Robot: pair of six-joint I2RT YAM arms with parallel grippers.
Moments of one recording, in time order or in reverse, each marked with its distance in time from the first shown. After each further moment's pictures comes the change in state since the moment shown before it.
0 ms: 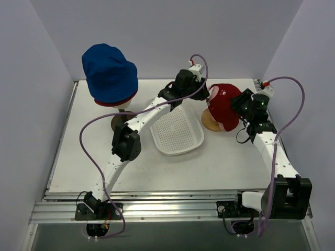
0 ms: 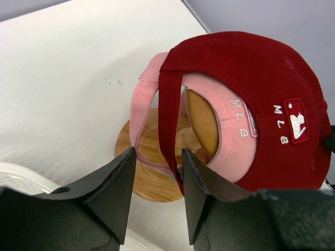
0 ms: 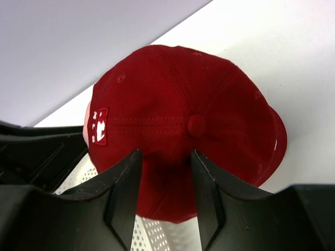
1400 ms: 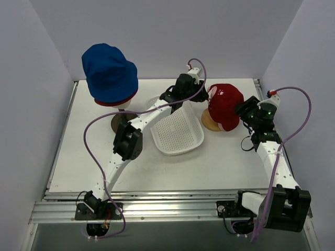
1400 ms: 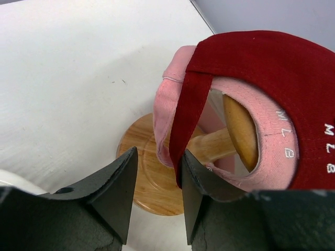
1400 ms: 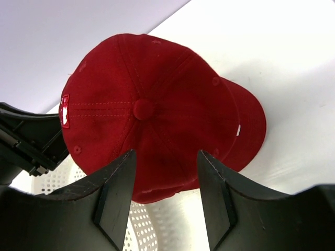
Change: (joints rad) left arm 0.013 0.047 -0.060 0.127 -0.006 -0.063; right arm -0.099 -0.113 -0.126 0.008 -0.083 -0.008
